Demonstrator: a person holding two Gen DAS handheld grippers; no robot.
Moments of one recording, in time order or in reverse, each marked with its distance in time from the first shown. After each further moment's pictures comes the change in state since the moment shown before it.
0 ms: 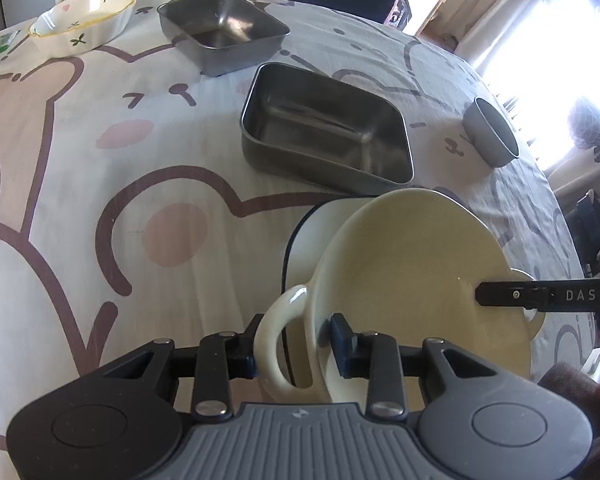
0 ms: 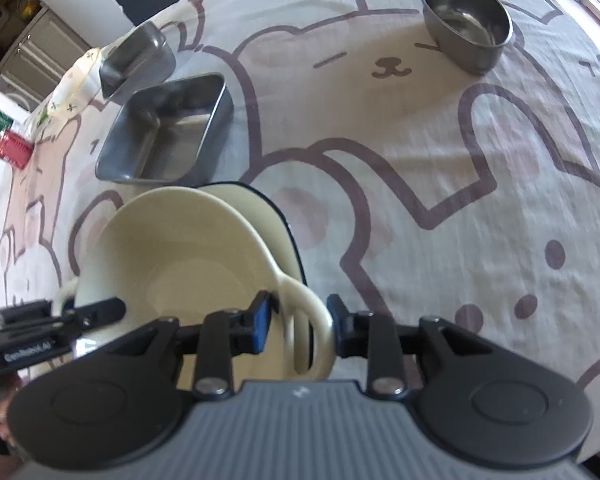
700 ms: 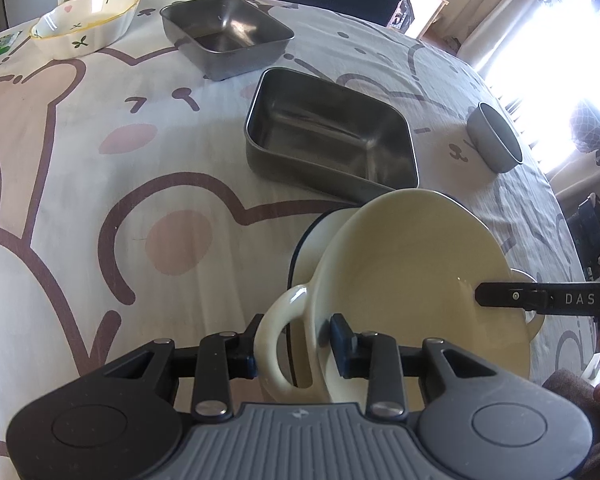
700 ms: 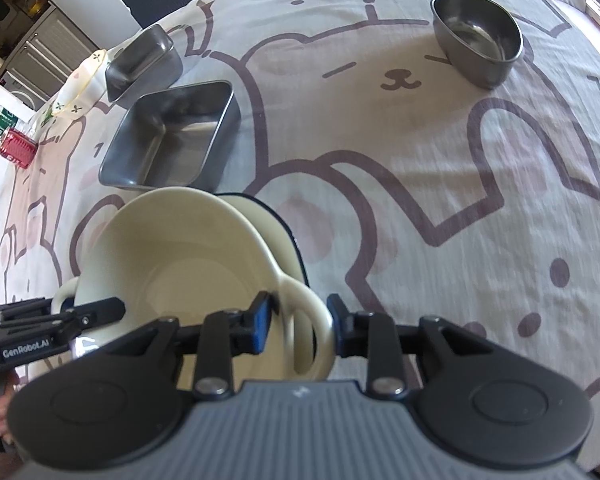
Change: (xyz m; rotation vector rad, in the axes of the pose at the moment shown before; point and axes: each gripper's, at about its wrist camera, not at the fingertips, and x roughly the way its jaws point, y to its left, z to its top) left arm 0.000 0.002 0.004 -0.007 -0.005 0.005; right arm 0.001 0.003 0.005 -0.018 -0.018 0.002
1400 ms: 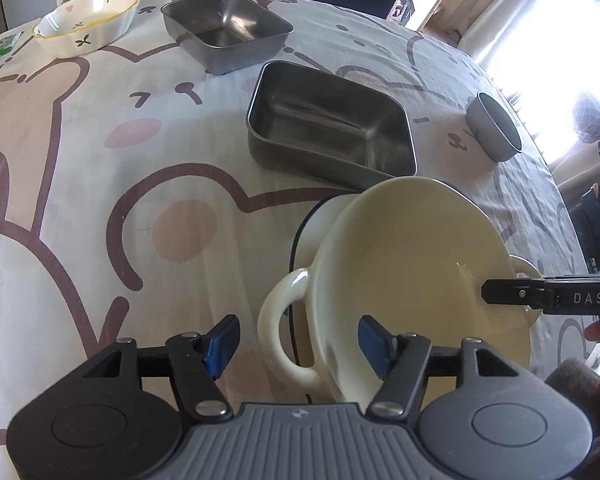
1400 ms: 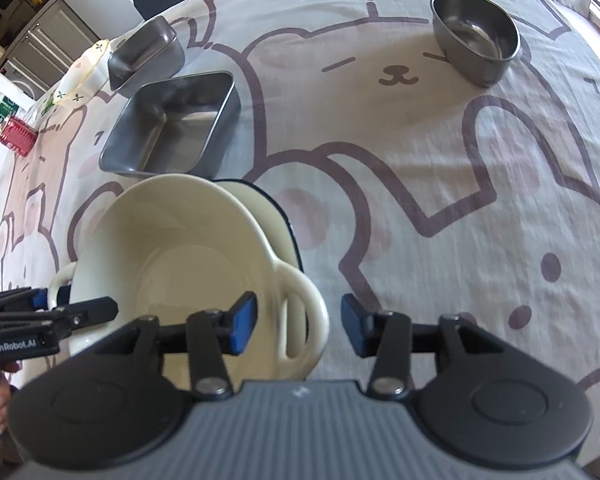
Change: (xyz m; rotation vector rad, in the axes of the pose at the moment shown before) left arm -0.007 -0.003 -0.006 0.015 0.022 0.016; right arm -0.006 -0.002 -0.008 -0.030 0.011 -0.014
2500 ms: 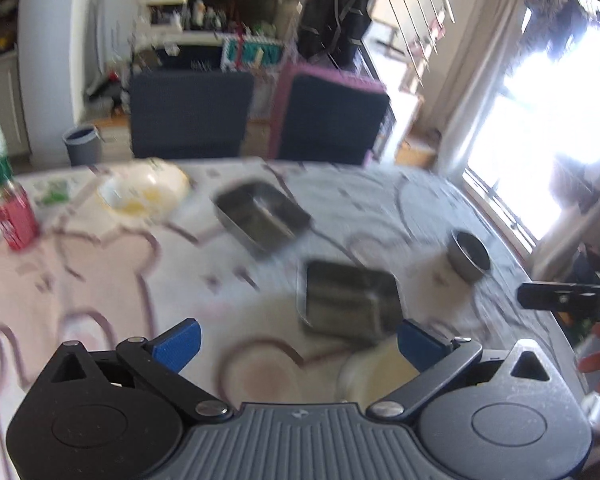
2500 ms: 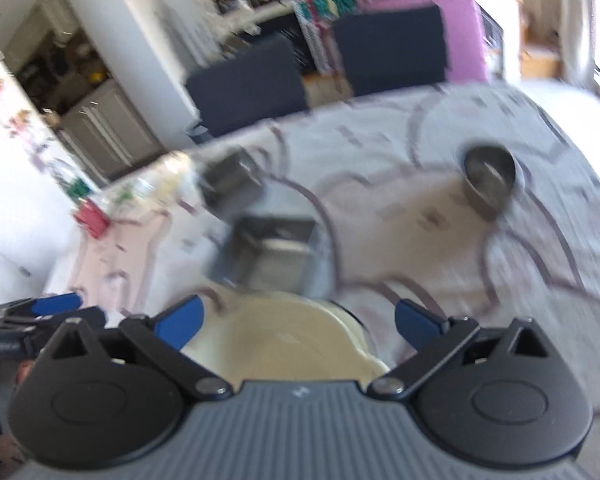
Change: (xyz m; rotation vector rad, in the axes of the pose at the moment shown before) left arm -0.137 0.035 0.031 0.077 -0.402 0.036; right arm -0.120 0.056 0.006 -0.080 -0.393 0.131
